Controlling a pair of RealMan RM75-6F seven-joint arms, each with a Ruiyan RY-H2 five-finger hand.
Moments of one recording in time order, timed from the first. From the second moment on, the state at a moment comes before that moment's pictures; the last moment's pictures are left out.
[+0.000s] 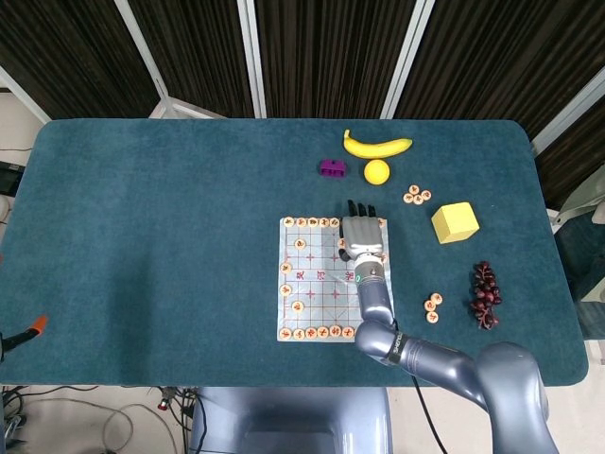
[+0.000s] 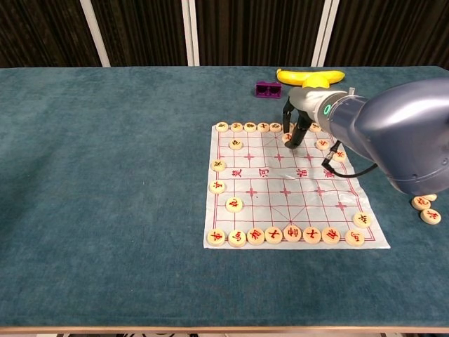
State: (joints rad) left arm -0.02 -1.23 -0.16 -1.73 1.32 1.62 0.26; right arm 1.05 -1.87 0.39 -1.06 -0.38 0.94 -0.81
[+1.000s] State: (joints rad) left arm -0.02 -1.22 -0.16 -1.73 1.31 1.63 0.25; right arm 1.06 -1.95 0.40 -0.96 -0.41 0.91 -0.78
